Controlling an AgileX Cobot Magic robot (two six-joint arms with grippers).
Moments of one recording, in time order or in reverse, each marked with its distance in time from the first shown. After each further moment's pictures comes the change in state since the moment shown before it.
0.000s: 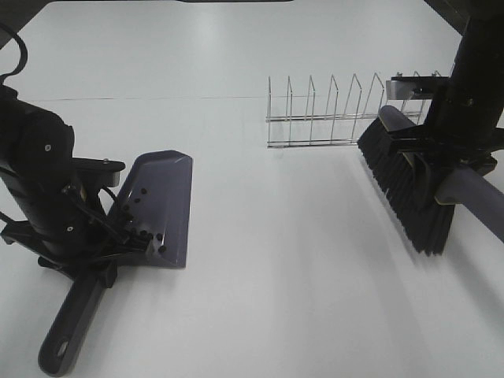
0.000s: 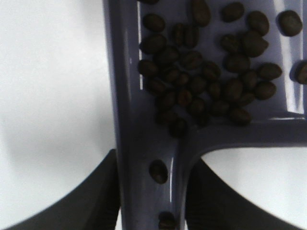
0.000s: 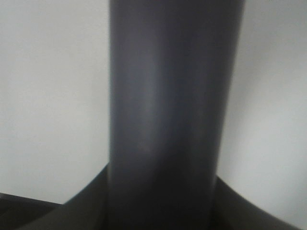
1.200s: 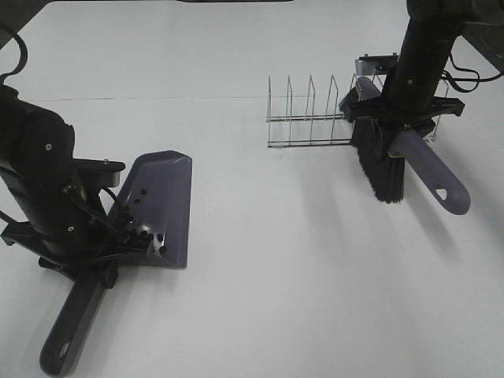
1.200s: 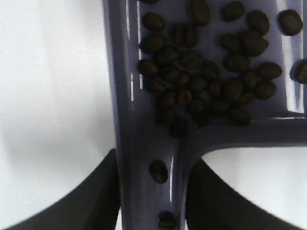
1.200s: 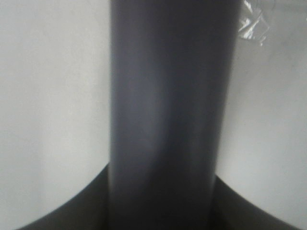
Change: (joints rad) left arm 0.000 0.000 -0.002 -0.008 0.009 0.000; right arm -0.010 0.411 -0.589 -0.052 0.020 0.023
